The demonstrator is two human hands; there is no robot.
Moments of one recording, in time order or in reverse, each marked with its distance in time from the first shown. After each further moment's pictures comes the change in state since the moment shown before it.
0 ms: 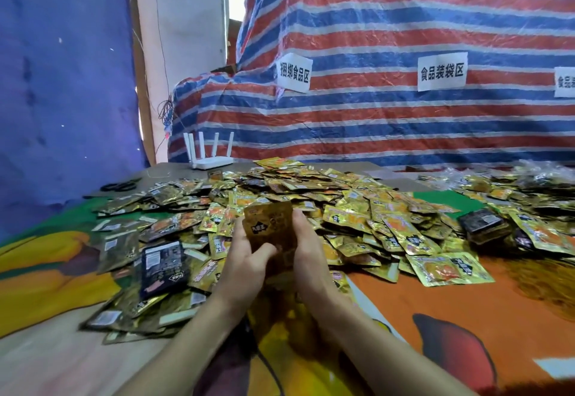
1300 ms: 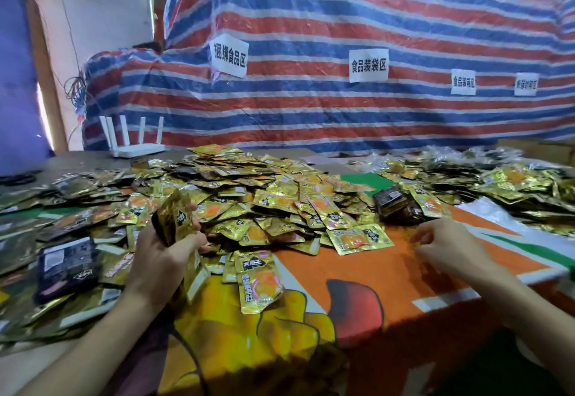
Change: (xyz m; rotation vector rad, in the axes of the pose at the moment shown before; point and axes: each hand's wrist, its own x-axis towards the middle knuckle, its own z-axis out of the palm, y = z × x) left_hand -0.002 -0.001 0.001 0.129 0.000 0.165; right_hand -0.053 -0.097 -0.300 -1.501 0.388 0.366
